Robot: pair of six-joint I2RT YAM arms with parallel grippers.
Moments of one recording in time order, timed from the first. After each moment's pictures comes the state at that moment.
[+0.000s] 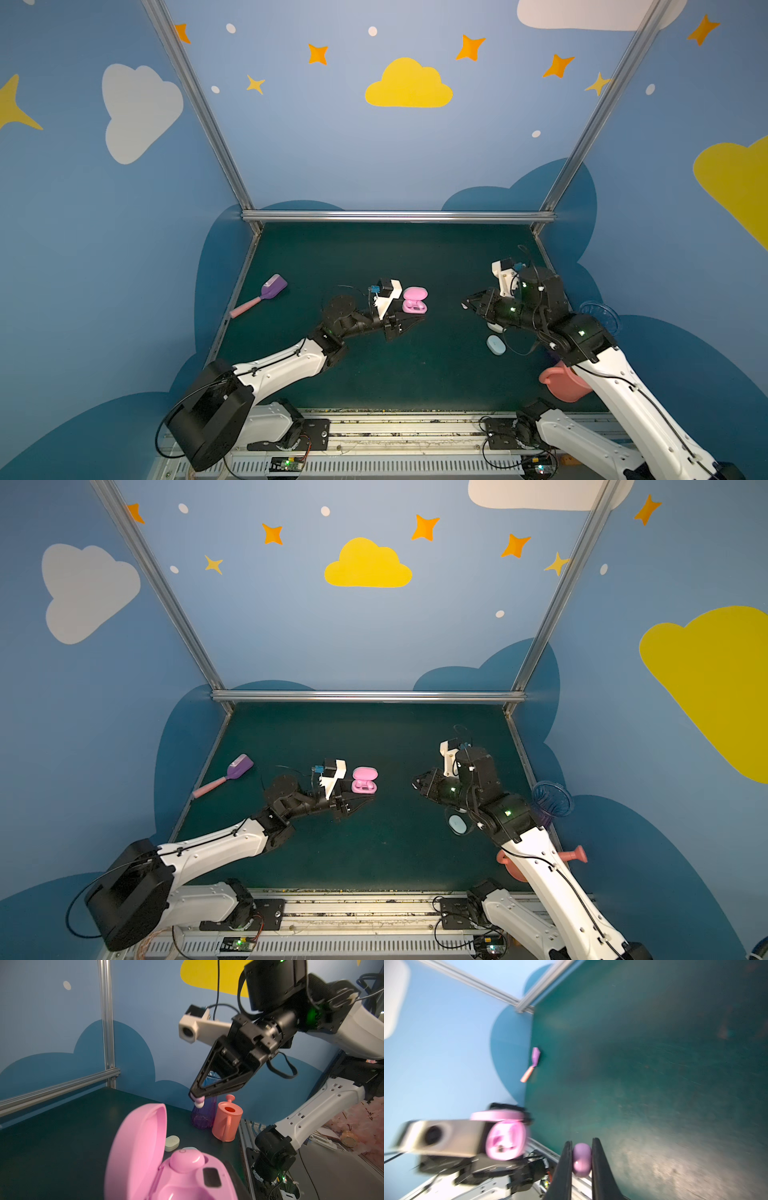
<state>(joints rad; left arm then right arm) -0.71 1.30 0.58 0.80 0.64 -0.23 0.53 0.90 1.07 -0.72 -0.32 0.82</state>
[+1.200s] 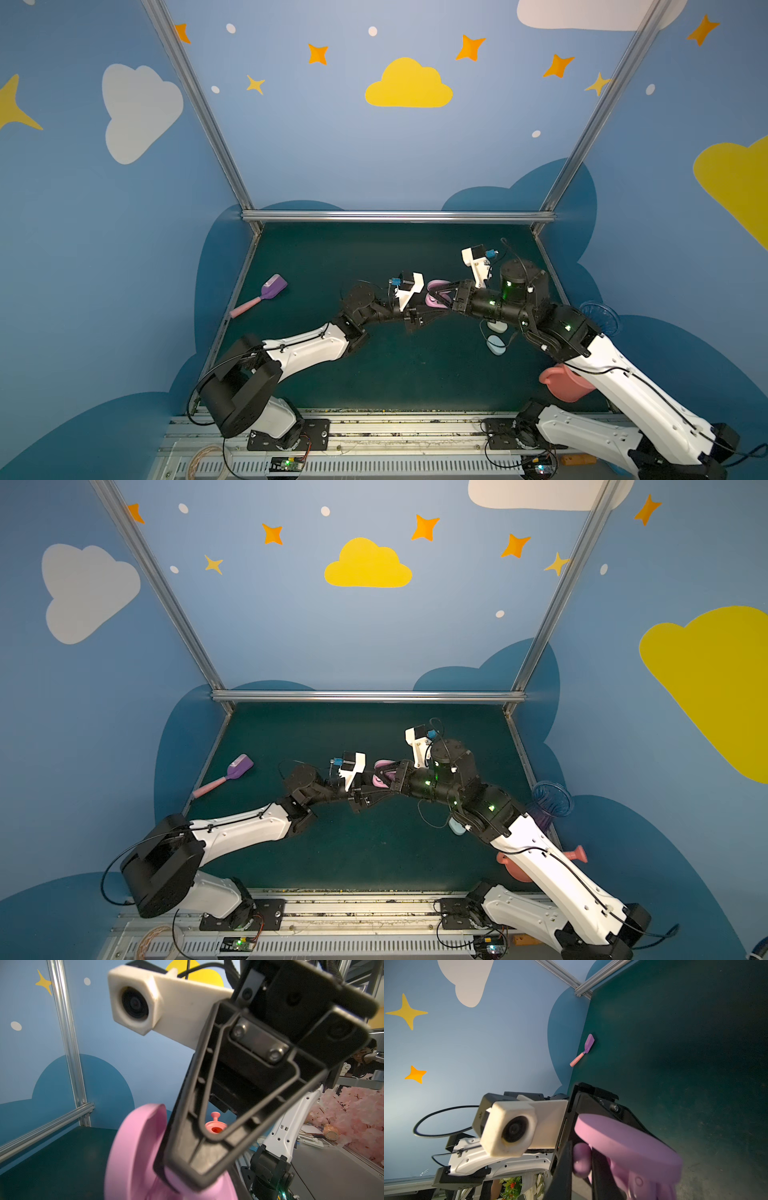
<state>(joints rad) -0.78 1.47 0.76 0.94 0.70 -0.21 0.78 1.00 1.16 -0.53 -0.30 0.92</state>
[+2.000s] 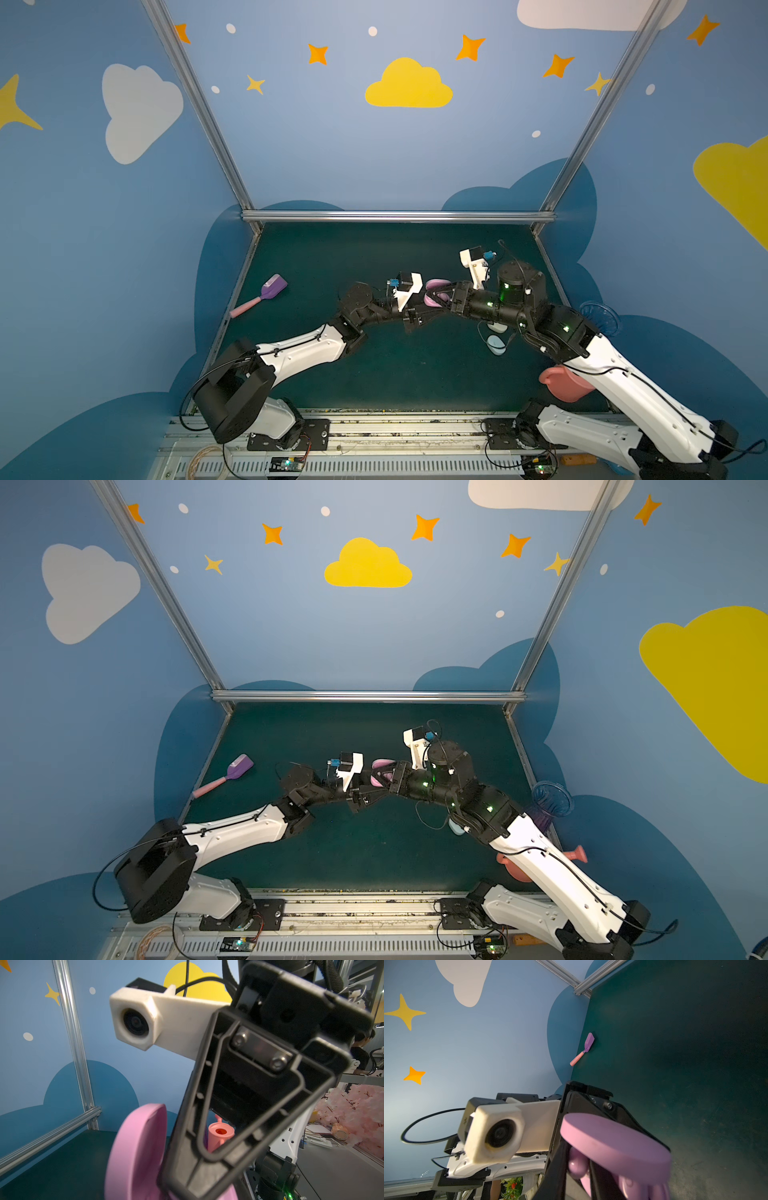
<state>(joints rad) -0.78 1.43 0.76 0.91 0.67 -0.18 0.81 1.01 1.16 -0.53 -0.28 0.94</state>
